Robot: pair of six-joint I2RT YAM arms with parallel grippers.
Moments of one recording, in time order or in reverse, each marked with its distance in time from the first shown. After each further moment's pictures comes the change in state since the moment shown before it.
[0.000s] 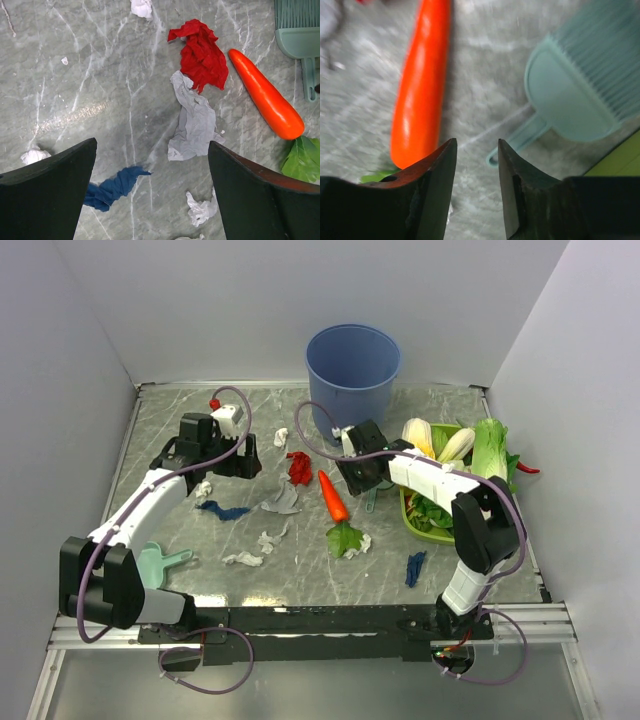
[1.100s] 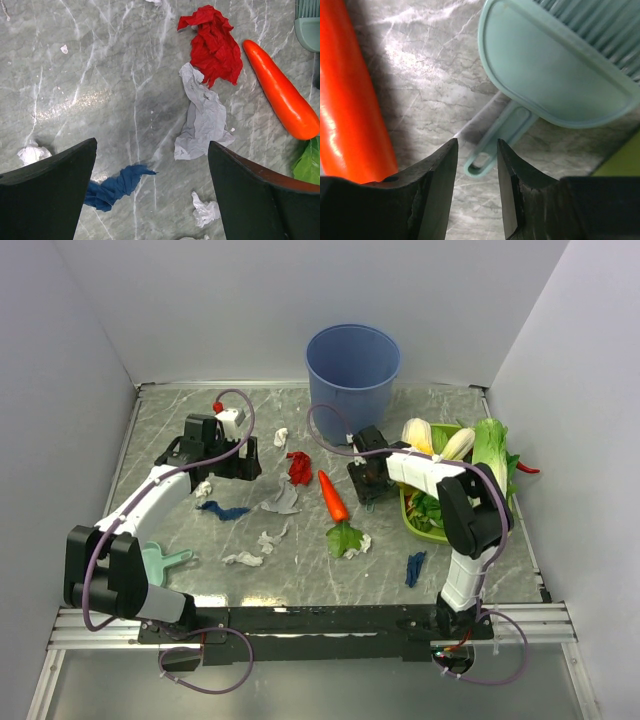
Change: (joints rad) left arm 0.000 0.054 0.001 -0.005 -0.020 0.003; right arm -0.064 0.108 -0.045 -0.006 0.055 0.154
